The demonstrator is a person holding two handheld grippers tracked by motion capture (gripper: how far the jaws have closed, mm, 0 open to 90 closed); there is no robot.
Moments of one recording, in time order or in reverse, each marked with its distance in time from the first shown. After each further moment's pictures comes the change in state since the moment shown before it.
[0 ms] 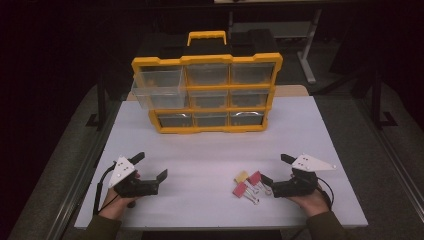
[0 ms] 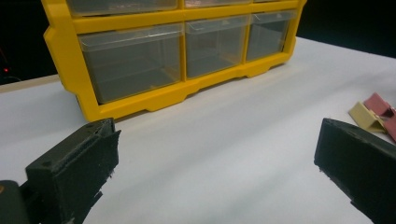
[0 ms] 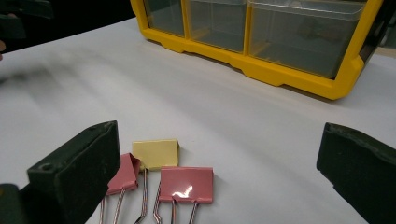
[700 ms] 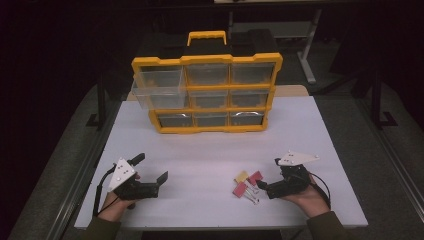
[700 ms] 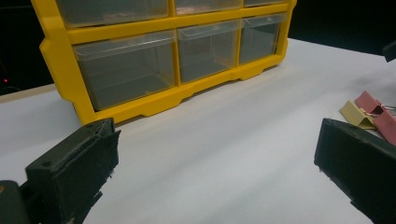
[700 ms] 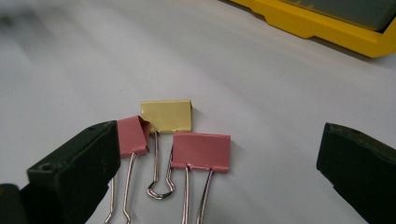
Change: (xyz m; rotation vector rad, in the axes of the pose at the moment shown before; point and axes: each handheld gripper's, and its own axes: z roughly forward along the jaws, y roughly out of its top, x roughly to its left) left arm -0.005 0.000 -0.002 -0.020 -0.005 0.012; right arm 0.008 0.013 0.016 0.264 0.031 -0.013
